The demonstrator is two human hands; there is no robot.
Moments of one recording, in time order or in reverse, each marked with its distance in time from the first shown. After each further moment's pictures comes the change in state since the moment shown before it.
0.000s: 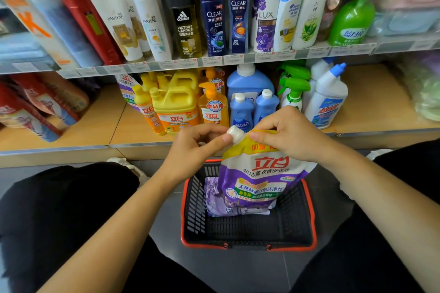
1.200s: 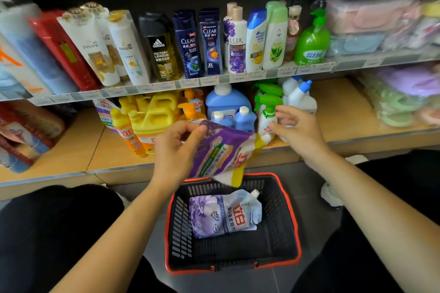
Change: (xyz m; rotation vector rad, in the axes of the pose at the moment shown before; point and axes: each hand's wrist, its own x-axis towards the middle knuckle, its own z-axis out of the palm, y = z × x) left_hand 0.030 0.016 0.016 0.068 0.348 0.112; right_hand -0.011 0.062 -0.034 0.252 0.616 0.402
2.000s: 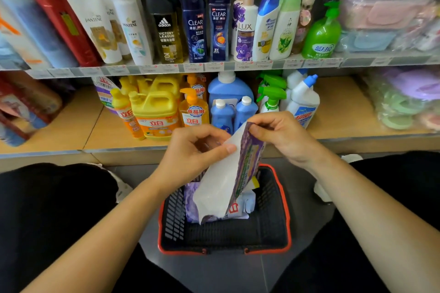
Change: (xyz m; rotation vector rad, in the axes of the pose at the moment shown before) left_hand -0.029 0.013 0.004 -0.143 -0.339 0.072; right_hand -0.033 -0.029 0.023 0.308 -0.586 -0.207
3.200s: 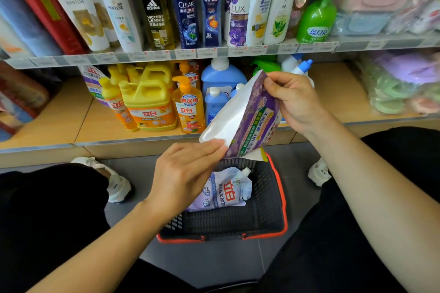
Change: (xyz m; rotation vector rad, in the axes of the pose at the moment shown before) left_hand -0.052 -0.031 0.007 0.713 0.101 0.505; right_hand 0.023 -0.006 -0.029 0.251 0.293 0.028
